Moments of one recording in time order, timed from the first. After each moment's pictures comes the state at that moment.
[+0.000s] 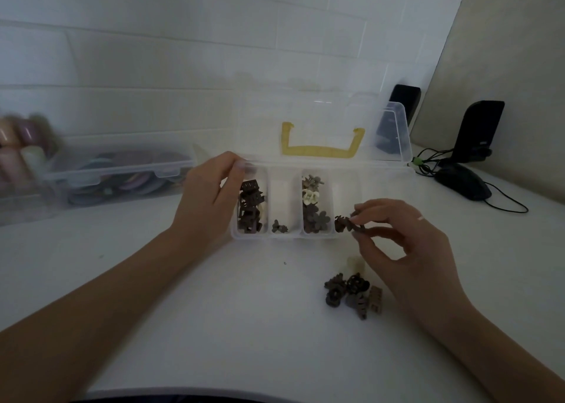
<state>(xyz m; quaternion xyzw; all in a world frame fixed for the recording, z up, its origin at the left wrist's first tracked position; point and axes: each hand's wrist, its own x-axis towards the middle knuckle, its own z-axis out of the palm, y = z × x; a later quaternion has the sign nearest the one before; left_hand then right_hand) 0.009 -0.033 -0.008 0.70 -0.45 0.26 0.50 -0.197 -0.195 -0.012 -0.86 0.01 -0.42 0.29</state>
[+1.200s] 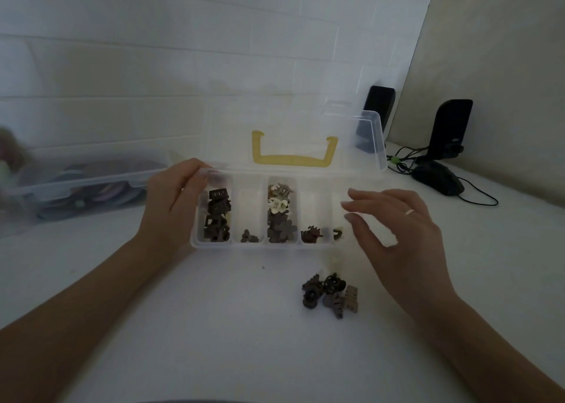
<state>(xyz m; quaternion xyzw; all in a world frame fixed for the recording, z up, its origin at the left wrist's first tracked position) 0.018 -0.026 -0.009 0.67 -0.46 0.23 0.53 -0.203 -0.206 -0.005 -0.86 0.09 -0.48 0.11</state>
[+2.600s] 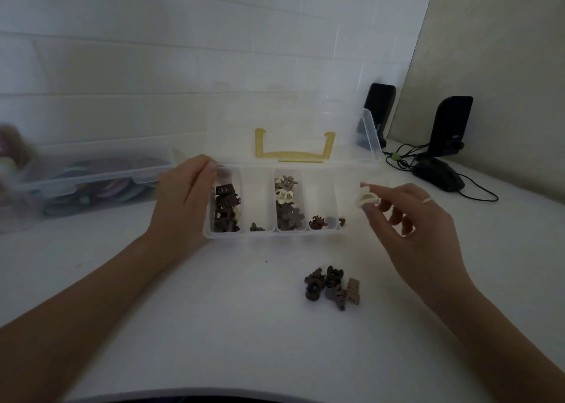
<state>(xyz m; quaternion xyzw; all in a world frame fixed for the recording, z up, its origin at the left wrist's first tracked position) 0.014 -0.031 -0.011 0.69 -0.44 0.23 0.52 -0.210 -0.217 -0.002 -0.86 0.15 -0.44 0.20</state>
